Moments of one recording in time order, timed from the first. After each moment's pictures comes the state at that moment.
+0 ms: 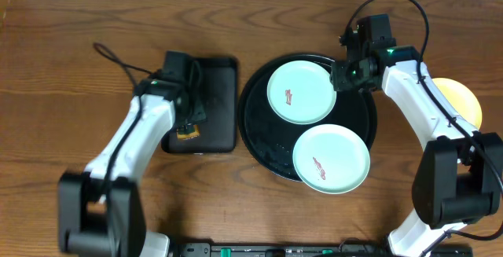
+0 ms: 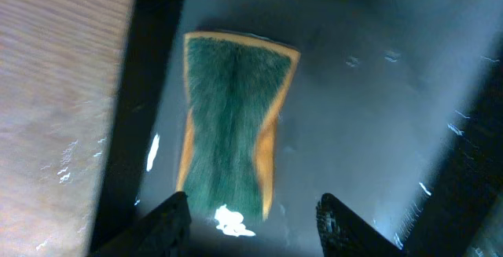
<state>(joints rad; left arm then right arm) -0.16 1.66 1.09 -0.79 -0.07 -0.46 0.16 1.85 1.39 -0.71 -0.13 0.07</state>
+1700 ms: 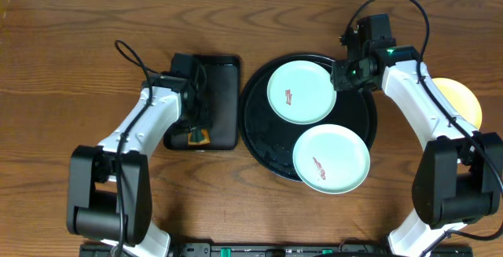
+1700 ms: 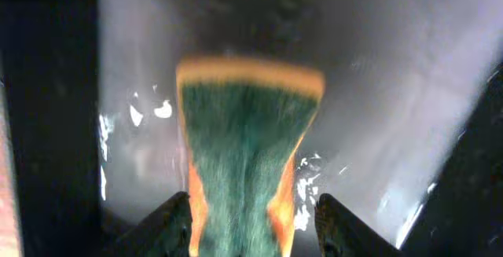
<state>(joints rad) -0.17 1.74 1.11 -0.81 0.04 -0.36 0.16 1.85 1.39 -0.71 -0.13 0.09</state>
